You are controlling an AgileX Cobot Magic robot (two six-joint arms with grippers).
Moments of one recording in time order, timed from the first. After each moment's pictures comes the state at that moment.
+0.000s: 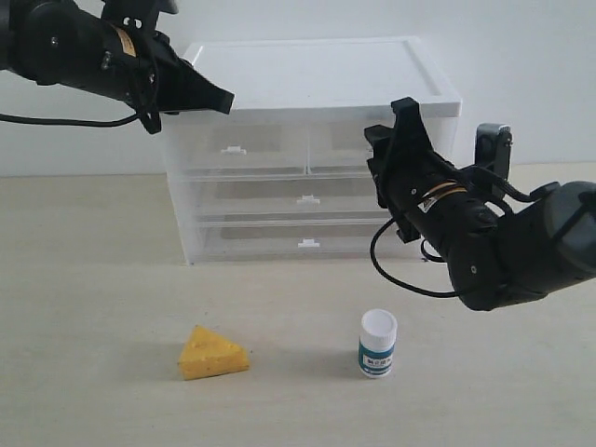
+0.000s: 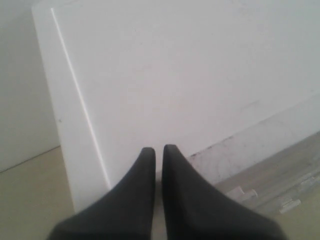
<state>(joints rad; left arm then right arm) -0.40 1.79 -1.42 0.20 0.29 -0.07 0.49 1.95 -0.90 0.21 -0.97 1.33</state>
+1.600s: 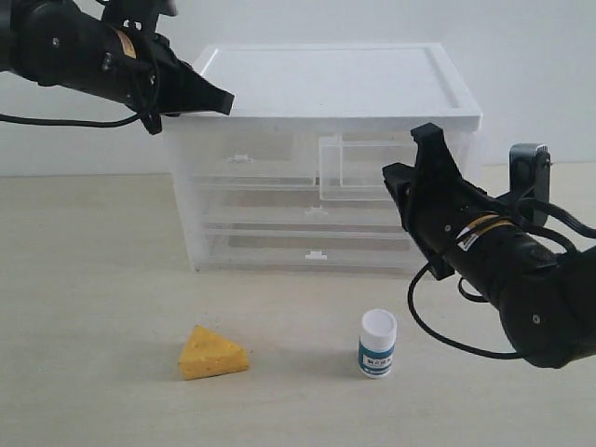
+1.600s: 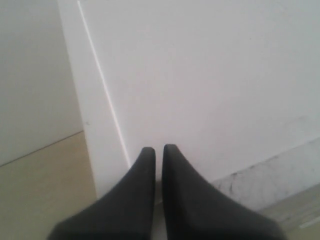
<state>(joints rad) -0.40 1.79 -1.42 0.19 0.30 -0.07 0.51 1.79 -0.66 0.20 -0.97 1.27</state>
